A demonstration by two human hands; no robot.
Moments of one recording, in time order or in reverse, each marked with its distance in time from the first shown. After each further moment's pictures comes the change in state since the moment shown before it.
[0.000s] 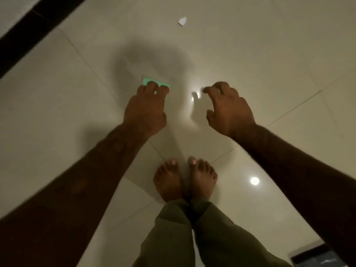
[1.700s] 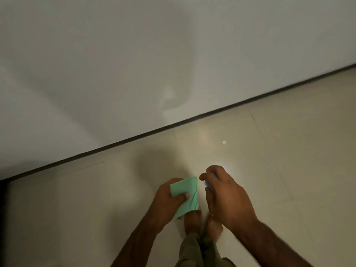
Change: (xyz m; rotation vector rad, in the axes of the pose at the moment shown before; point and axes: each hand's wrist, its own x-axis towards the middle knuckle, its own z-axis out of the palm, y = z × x) left_hand -0.364 0.050 -0.329 -1.434 0.199 -0.457; right_hand -0.255 -0.240 -0.392 0.163 -0.022 -0.397
